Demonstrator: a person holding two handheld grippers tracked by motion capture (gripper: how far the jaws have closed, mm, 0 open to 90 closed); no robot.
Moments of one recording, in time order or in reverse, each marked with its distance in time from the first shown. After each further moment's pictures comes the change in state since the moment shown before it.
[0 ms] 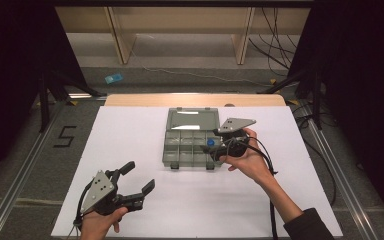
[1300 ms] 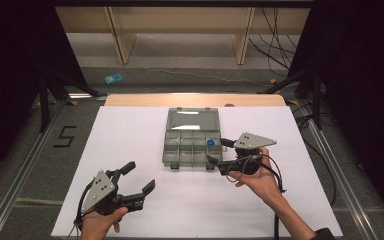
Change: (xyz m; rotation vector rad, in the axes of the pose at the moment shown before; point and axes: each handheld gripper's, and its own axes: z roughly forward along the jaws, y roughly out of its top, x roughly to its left) left arm 0.000 -0.001 0.001 0.006 -0.004 0.006; right arm 0.022 -0.034 -0.033 -0.178 0.011 0.069
